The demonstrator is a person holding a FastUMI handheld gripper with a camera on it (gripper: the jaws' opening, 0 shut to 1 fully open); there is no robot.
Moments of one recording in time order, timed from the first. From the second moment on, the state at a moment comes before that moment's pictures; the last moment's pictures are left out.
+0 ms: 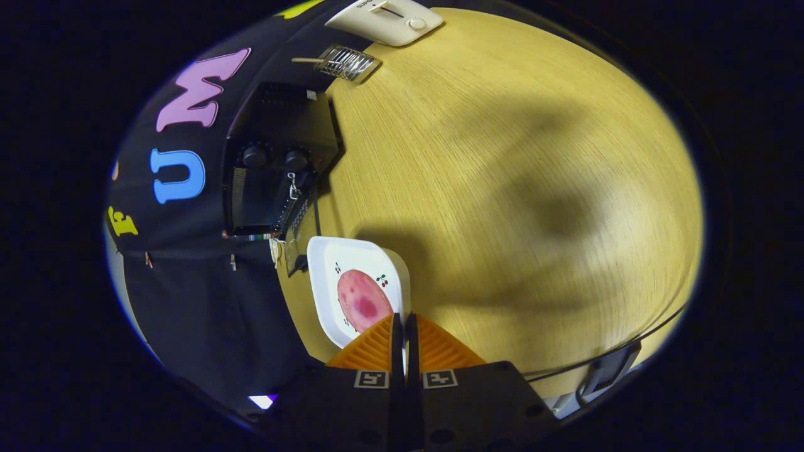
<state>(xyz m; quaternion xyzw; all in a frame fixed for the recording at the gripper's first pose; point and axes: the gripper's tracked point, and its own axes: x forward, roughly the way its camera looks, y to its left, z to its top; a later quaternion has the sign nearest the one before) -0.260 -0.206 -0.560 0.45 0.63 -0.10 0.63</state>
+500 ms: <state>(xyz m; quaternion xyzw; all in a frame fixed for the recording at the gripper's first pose) -0.177 -0.084 -0.542 0.57 0.47 -0.21 0.64</state>
